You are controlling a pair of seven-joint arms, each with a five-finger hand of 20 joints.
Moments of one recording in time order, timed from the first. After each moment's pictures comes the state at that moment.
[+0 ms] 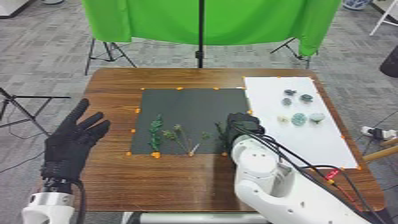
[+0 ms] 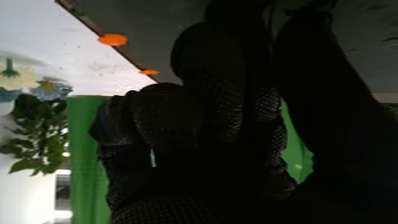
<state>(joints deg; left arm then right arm) 133.5 -59.5 -98.4 -126.1 36.0 7.4 20.0 -72.0 -58.0 37.0 -111.1 -130.0 -17.1 61.5</state>
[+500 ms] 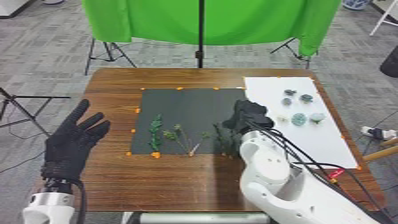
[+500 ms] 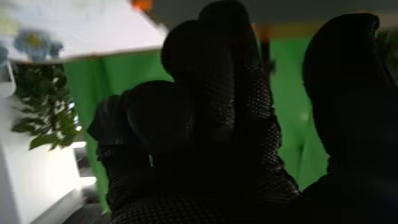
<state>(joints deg) 133.5 -59.5 -98.3 -126.0 35.8 7.5 20.0 -72.5 -54.1 38.8 -113.3 -135.3 -3.6 58.4</state>
